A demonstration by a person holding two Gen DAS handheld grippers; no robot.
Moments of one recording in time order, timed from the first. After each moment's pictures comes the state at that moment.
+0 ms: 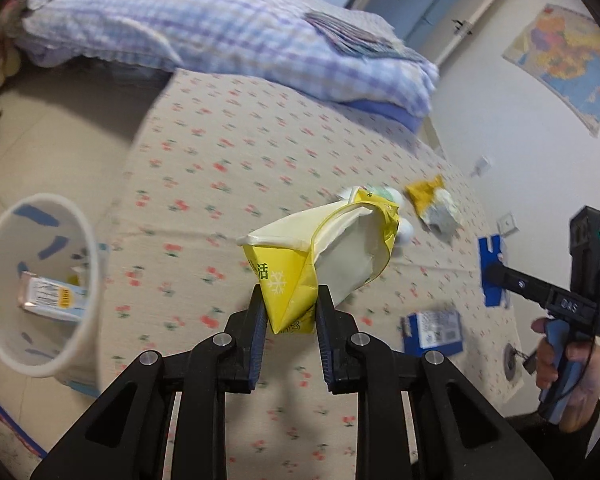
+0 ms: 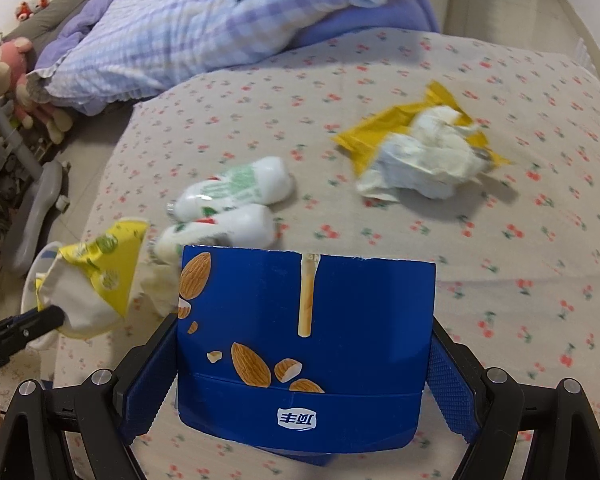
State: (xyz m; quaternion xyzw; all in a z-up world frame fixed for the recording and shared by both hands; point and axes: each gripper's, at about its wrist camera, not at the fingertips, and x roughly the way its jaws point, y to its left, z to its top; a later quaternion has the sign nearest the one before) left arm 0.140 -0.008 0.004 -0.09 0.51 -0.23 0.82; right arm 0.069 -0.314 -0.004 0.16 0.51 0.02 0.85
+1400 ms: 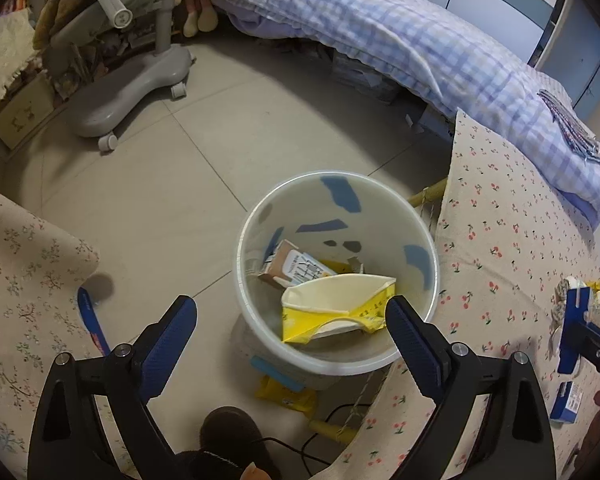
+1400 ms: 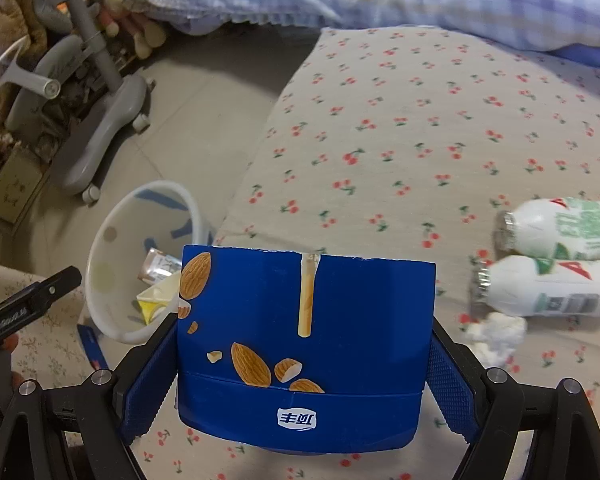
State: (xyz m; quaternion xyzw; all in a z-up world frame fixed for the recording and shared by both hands) left arm 0.144 0.201 -0.032 -0.10 0.53 0.08 0.84; right arm 0.153 -0.093 -0.027 0.09 0.54 0.15 0.83
